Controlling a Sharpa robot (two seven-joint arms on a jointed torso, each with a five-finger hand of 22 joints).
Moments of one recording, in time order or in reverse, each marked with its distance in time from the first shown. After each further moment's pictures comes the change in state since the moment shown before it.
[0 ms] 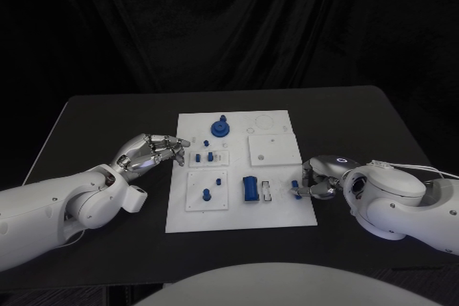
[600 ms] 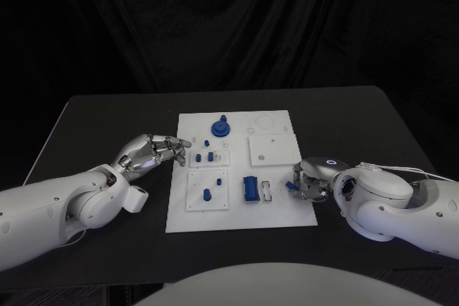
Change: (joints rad) left arm -0.002 0.004 0.000 -0.002 0.000 0.003 -0.003; left_hand 0.000 0.000 -0.003 0.003 0.000 0.000 0.000 0.000 0.000 0.000 0.000 0.000 -0.004 0.000 0.000 0.000 -0.003 0.000 0.000 0.000 0.000 0.000; right arm -0.022 0.051 0.010 -0.011 -0.017 -0.005 0.012; right_hand 0.243 -0.031 0.251 -0.084 0.140 0.048 -0.024 0.017 0.051 0.002 -0.034 0.000 0.000 0.003 -0.026 -0.010 0.000 0.000 -0.001 -0.028 -0.009 0.001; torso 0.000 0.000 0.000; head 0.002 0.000
